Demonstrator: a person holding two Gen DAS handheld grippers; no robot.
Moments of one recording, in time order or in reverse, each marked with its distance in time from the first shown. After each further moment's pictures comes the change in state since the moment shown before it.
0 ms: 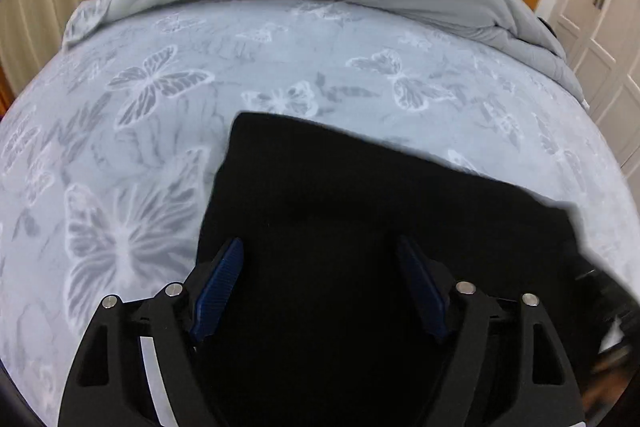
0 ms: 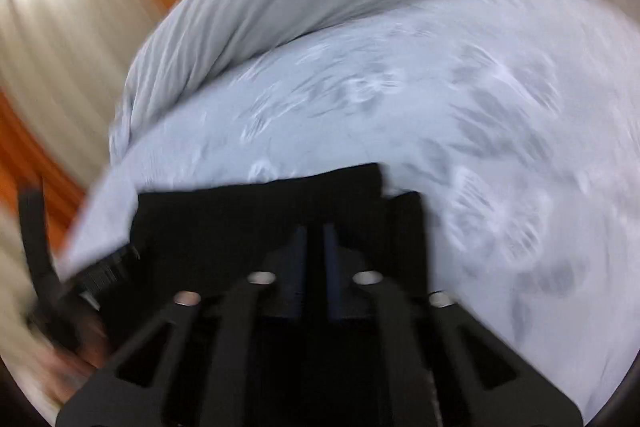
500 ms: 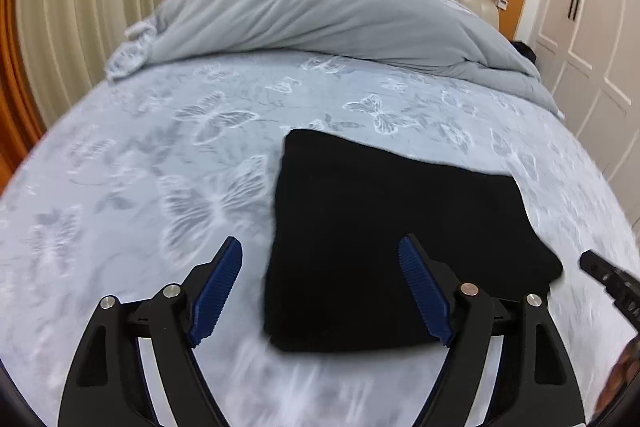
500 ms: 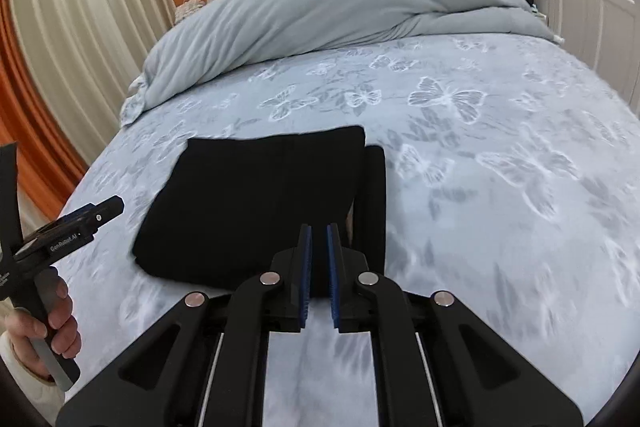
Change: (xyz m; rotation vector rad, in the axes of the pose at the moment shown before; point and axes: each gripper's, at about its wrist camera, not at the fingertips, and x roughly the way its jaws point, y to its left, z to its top) left arm -0.152 0.014 -0.052 0.019 -0.095 0.013; right arm -0.152 0.048 -0.077 -0.200 -0.050 -0.123
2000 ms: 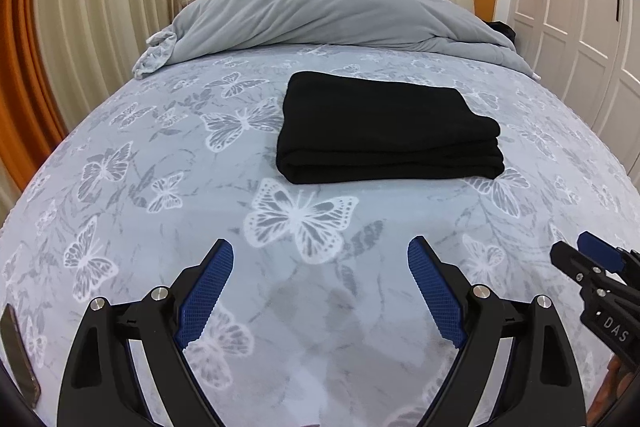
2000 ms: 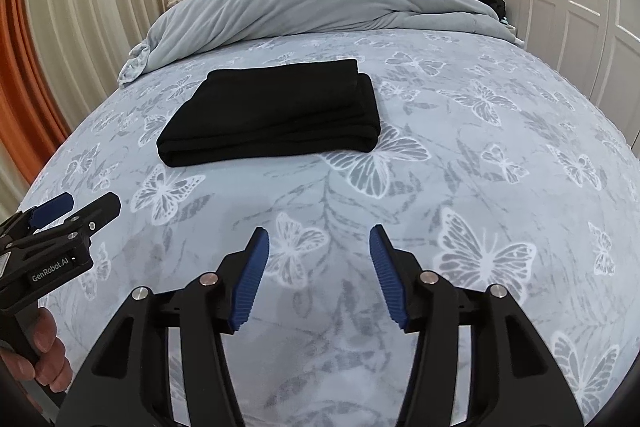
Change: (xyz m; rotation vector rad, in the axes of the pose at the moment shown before) left arm -0.105 -0.017 -0.141 0.074 -0.032 0.014; right arm -0.082 0.051 -0.124 -0.067 -0.006 -0.139
